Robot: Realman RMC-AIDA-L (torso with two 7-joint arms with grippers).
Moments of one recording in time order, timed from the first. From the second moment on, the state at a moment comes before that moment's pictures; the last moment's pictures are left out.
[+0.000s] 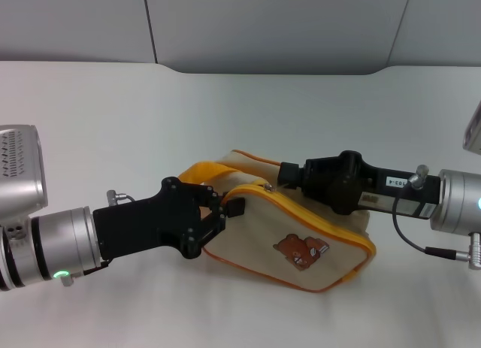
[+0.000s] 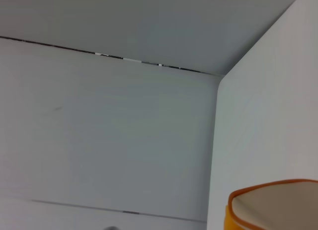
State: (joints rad) left arm -0.54 -2.08 0.83 0.33 1.73 1.54 -0.97; right arm 0.65 2.06 -0.59 -0.28 -1.92 -1.58 2.24
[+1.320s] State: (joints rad) left arm -0.52 -2.07 0.78 0.33 1.72 1.47 -0.99; right arm 0.48 2.05 -0.58 -0.43 -1.92 -1.62 2.14
